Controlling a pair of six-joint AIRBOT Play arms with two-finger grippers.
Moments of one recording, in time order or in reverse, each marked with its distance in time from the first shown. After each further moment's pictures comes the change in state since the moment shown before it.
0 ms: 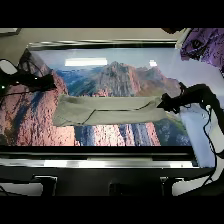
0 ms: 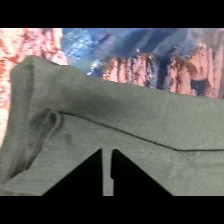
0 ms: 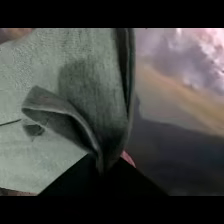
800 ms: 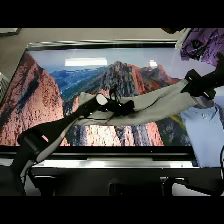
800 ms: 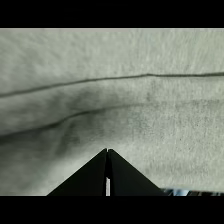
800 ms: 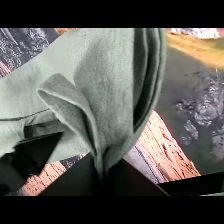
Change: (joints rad) left arm -0.724 -0.377 0.000 -0.645 0.531 -0.045; right arm 0.004 0.285 0.323 -0.260 -0.373 0.397
